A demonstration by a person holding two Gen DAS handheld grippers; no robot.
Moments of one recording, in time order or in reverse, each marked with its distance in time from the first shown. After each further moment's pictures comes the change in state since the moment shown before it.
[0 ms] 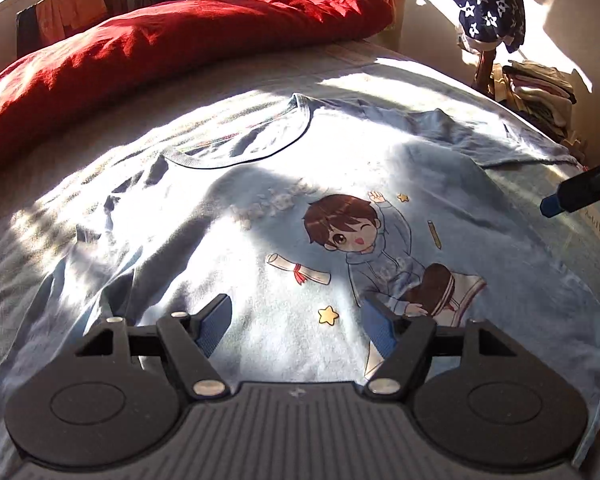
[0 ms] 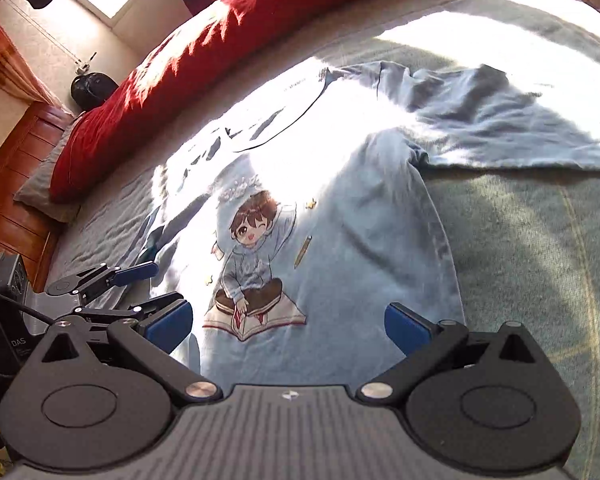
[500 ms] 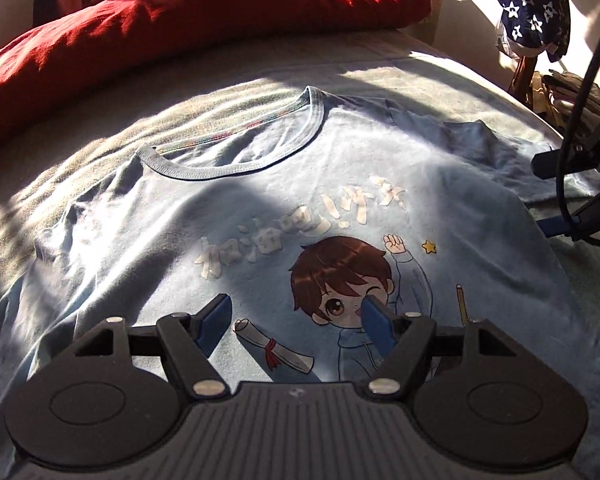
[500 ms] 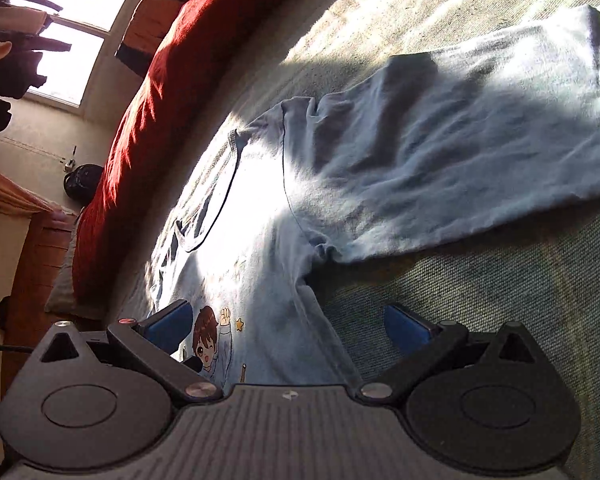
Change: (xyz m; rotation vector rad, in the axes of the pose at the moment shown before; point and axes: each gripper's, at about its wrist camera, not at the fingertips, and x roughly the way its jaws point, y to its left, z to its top) left arm 0.058 -0.023 0.035 -0.072 0.066 0.048; right arm 0.045 -0.121 0.062 0.363 -0.034 0.155
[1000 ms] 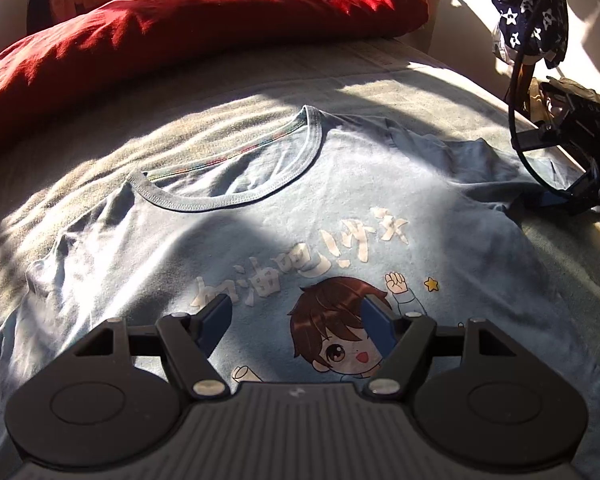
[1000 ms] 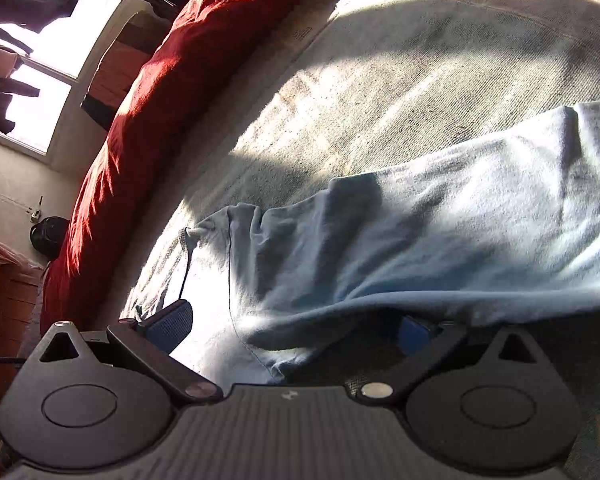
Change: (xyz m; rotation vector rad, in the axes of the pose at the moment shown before) left arm 0.003 0.006 0.023 0.023 -0.024 -0.019; right arm -0.009 -0.008 0.052 0.015 -0.131 -0.138
